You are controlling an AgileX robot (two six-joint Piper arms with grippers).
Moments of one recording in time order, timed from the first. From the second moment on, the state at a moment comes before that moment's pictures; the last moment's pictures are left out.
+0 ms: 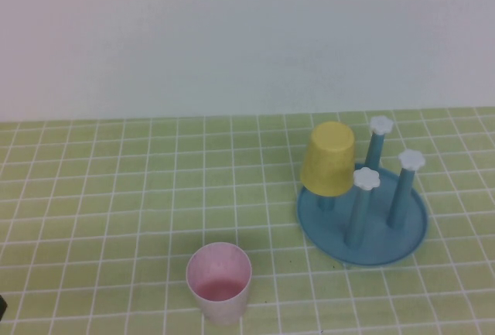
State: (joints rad) right arm -0.07 -0.01 -0.32 1.18 0.52 -1.01; left arm -0.10 0.12 -0.27 -0.52 0.41 0.24
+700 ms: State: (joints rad) right arm 0.20 0.58 -0.71 0.45 0.91 -0.73; left arm -0.17 0.49 -0.56 -0.52 0.58 0.42
